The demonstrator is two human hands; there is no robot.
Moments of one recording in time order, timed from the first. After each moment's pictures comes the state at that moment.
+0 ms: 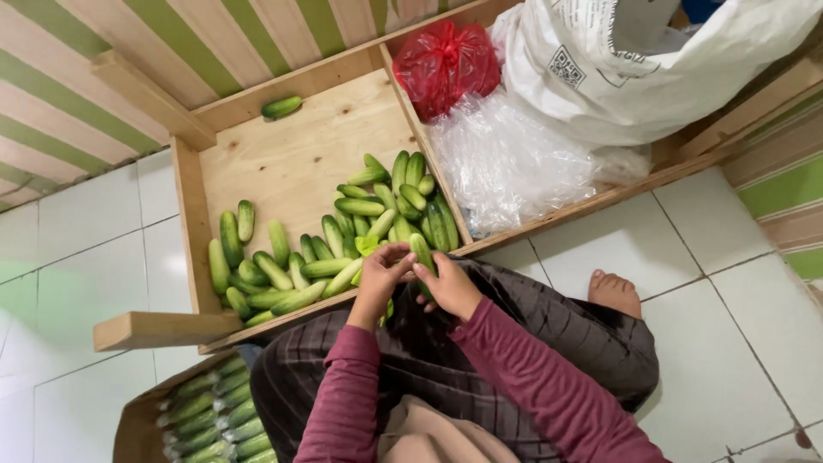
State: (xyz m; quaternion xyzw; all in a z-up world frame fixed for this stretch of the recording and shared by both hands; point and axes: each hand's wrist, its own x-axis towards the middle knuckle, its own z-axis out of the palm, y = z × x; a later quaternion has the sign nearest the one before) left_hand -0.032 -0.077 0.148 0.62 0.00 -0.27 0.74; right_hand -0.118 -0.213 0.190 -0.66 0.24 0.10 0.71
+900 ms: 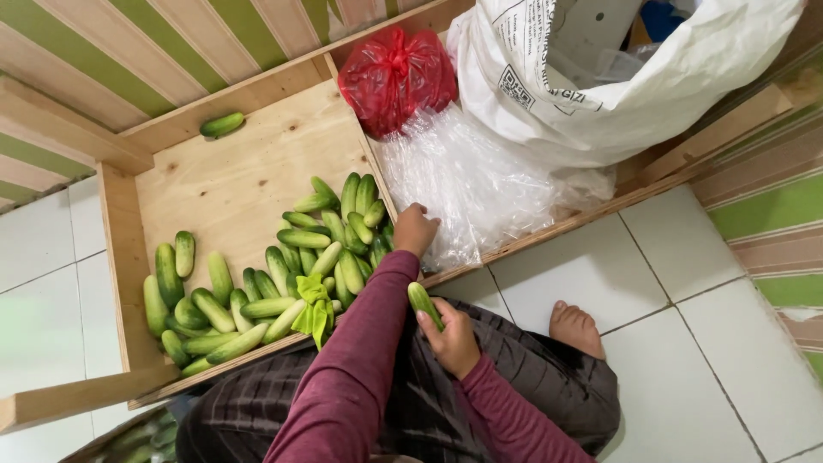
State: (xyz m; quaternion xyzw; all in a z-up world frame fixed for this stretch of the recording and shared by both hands) left_hand 0.046 -0.309 0.103 0.91 -0.10 -0.26 0.30; right_hand -0.178 -0.291 0.144 -0.73 0.20 -0.12 0.64
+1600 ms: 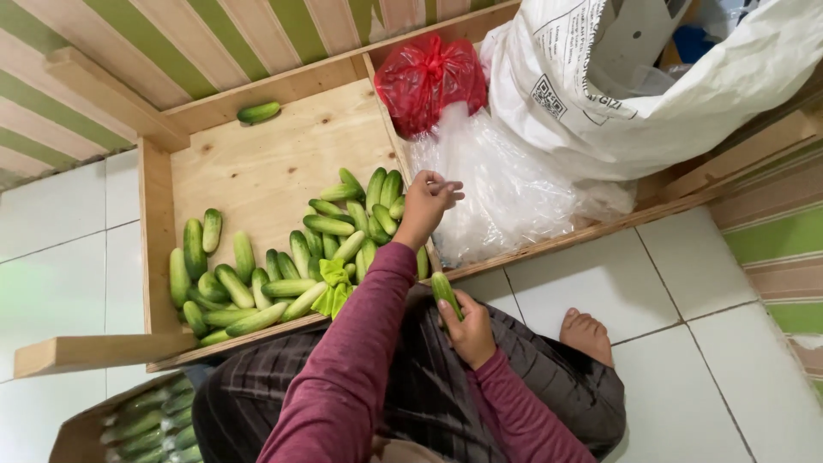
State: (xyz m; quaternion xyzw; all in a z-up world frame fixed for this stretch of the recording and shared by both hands) left_hand 0.051 -0.286 0.183 0.65 -0.12 -0.23 0.71; right_hand -0.176 -0.293 0.125 -0.68 0.19 -0.13 0.69
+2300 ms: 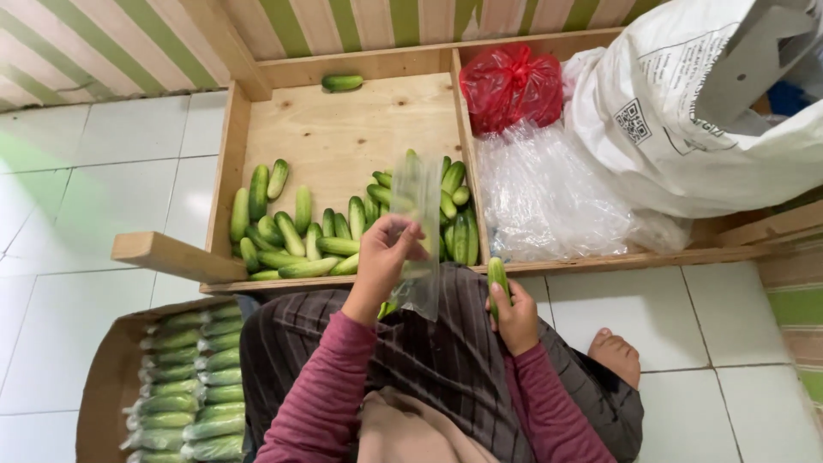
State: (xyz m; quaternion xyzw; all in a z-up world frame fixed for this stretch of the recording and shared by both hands) left_hand -0.038 -0.083 0.243 0.59 -0.05 -0.10 0.80; right_hand -0.175 -0.301 0.116 -0.68 0.18 -0.11 0.71
